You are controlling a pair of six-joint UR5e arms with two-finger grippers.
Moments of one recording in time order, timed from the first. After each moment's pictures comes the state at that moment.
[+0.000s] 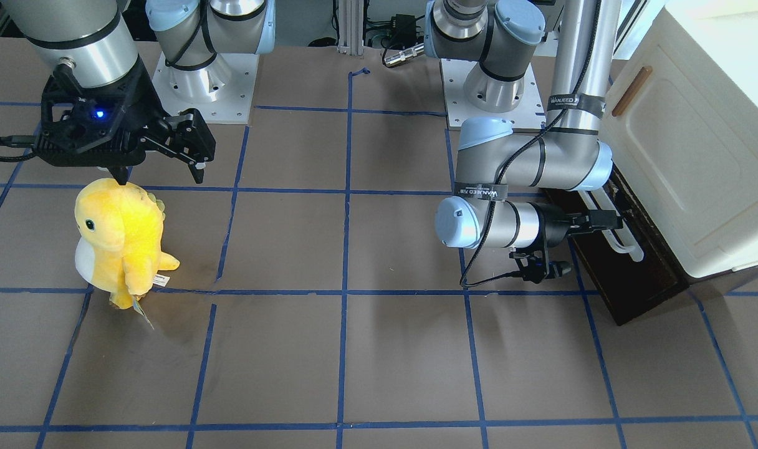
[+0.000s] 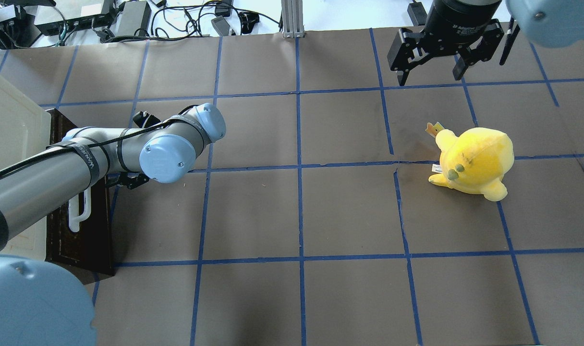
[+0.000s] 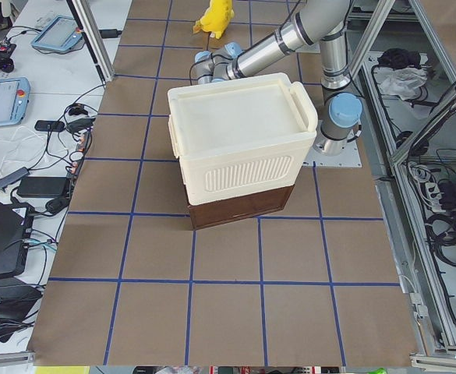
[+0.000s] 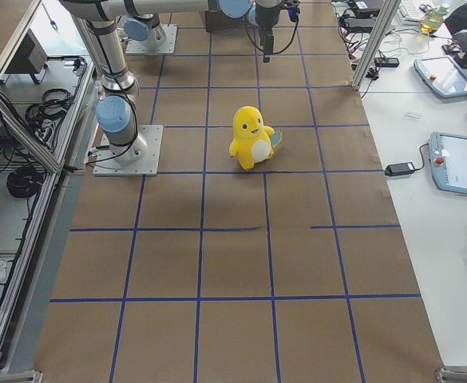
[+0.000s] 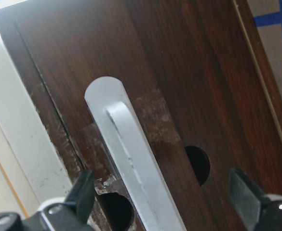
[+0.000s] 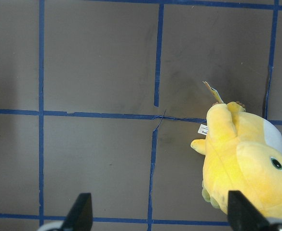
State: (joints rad) left arm -1.64 -1.99 -1.90 -1.46 2.75 -0.33; right arm 1.60 -1.48 1.44 -1.57 -1.58 -0.02
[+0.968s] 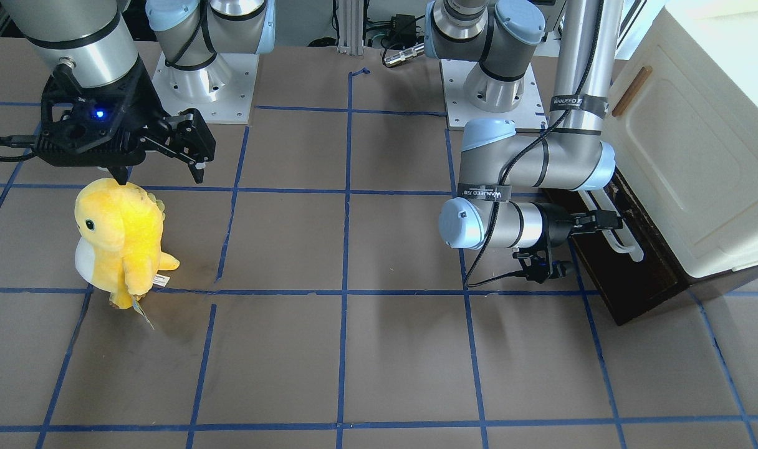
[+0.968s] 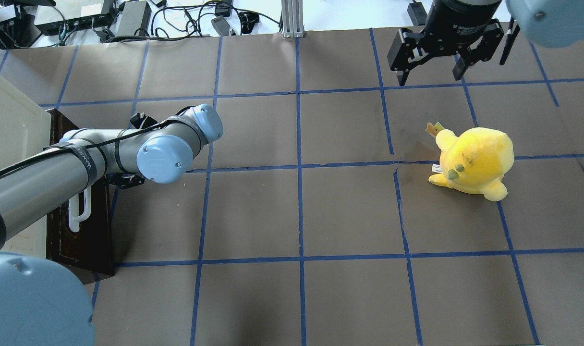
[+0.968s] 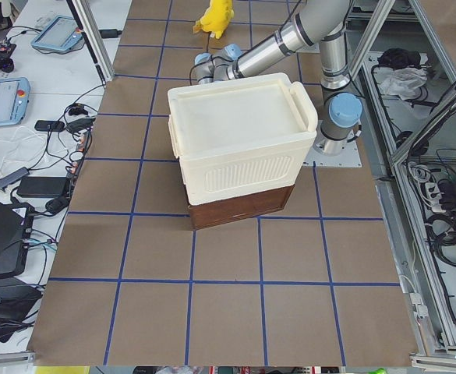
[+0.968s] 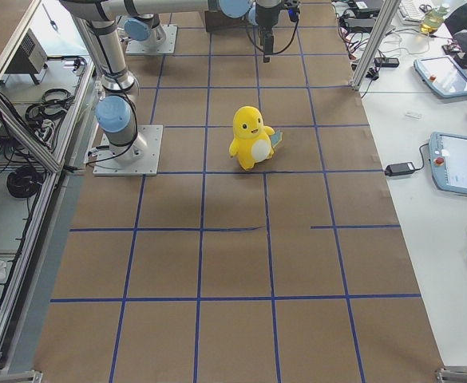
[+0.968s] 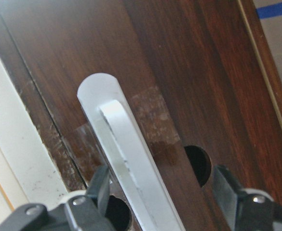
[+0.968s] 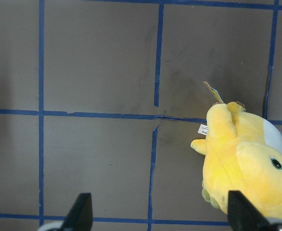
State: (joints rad) left arm -1.64 -1.99 -1.90 -1.46 2.75 -0.32; right arm 1.60 -1.48 1.44 -1.57 -1.58 -0.02
